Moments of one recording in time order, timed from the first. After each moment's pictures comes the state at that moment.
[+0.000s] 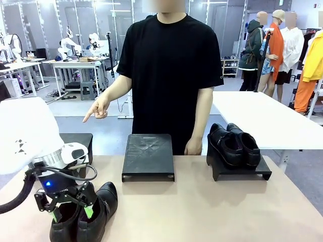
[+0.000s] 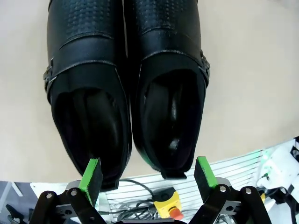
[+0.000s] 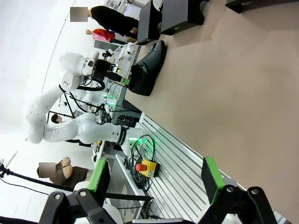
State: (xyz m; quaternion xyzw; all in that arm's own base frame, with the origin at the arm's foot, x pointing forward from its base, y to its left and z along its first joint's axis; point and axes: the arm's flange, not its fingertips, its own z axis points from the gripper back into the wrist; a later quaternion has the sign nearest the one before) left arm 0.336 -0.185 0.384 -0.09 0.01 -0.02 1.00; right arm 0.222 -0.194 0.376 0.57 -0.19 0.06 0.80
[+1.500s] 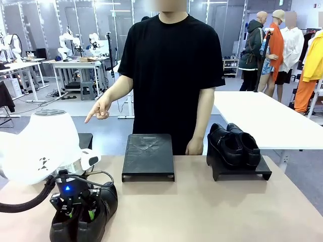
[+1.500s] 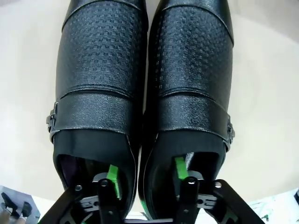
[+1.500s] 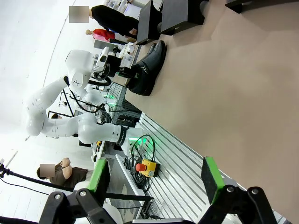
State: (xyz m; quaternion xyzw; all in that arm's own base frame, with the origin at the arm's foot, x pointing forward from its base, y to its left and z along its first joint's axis) left arm 0.362 -0.205 0.349 -0.02 -0.02 0.05 1.00; right arm 0.222 -0.194 0.376 0.57 -0.19 0.06 0.80
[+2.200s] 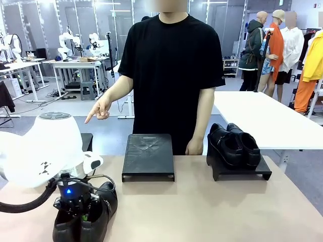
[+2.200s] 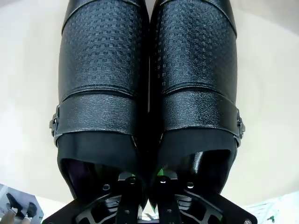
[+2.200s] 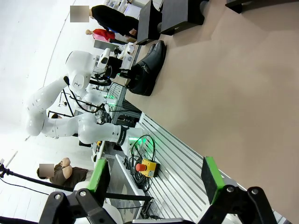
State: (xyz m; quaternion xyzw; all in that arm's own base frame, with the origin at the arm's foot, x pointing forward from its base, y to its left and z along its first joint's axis) left arm 0.357 -0.210 0.345 0.00 -0.02 0.04 1.00; right arm 0.222 -0.194 0.376 0.57 -0.19 0.06 0.80
